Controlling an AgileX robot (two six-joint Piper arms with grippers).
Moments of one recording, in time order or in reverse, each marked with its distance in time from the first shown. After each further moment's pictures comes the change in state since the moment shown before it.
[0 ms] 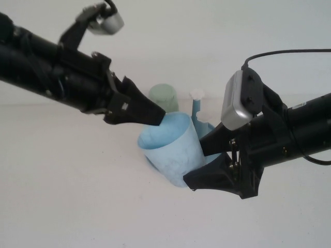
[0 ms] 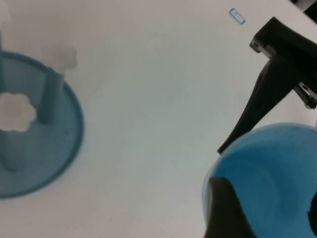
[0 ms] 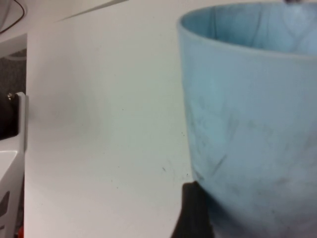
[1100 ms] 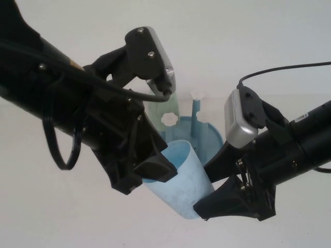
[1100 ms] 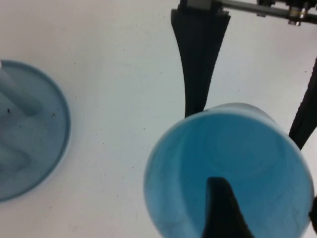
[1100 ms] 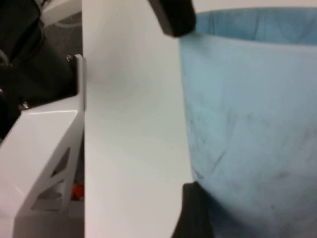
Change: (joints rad) right arm 0.002 -0.002 -0.002 -0.085 0.166 0.093; left arm -0.299 -0.124 -0.003 0.367 0.011 0.071
